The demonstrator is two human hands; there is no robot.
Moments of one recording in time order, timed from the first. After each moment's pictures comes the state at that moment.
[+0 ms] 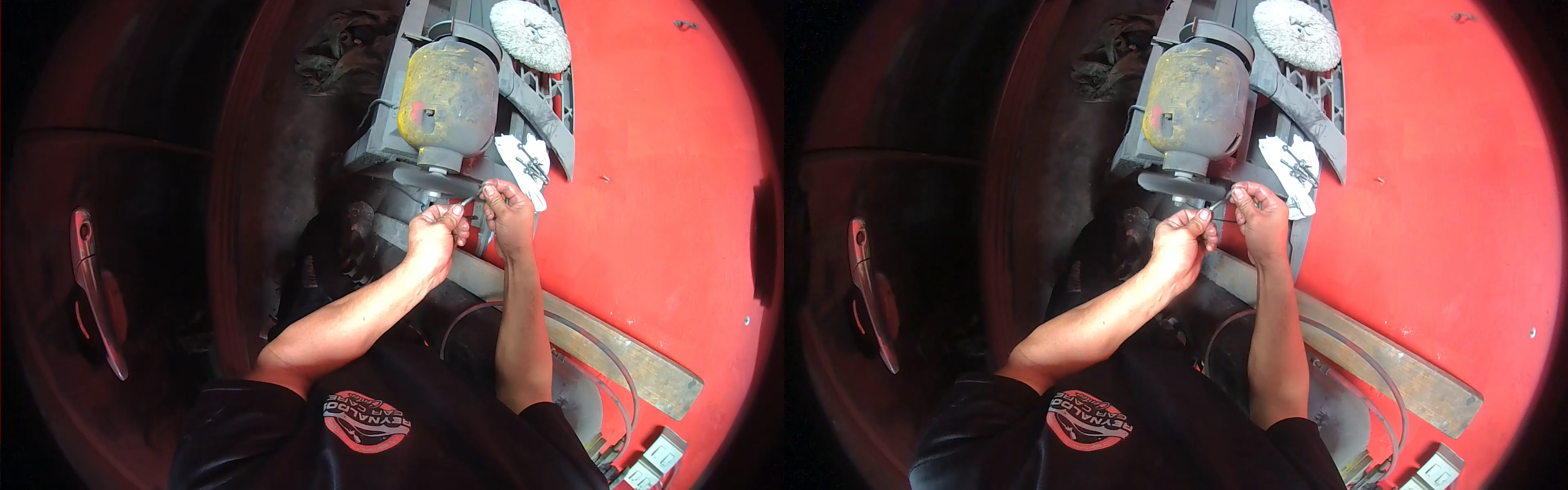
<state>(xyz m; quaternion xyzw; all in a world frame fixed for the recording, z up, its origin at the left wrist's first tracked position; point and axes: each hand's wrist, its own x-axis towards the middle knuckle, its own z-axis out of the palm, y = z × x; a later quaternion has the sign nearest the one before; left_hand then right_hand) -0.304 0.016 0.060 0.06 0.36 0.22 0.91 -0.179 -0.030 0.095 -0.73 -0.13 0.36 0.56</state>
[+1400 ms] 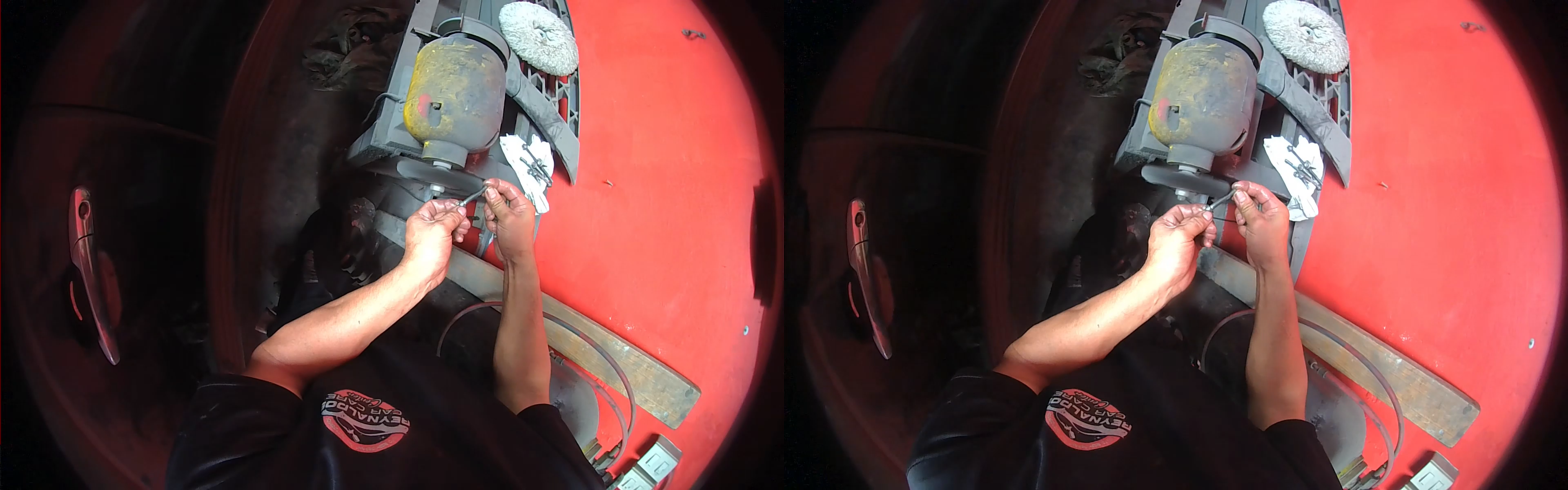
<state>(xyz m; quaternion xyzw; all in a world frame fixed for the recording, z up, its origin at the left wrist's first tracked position) -0.313 0.016 0.073 0.07 0.37 0.26 0.89 -0.184 -0.036 0.095 -0.71 -0.12 0.38 0.58</state>
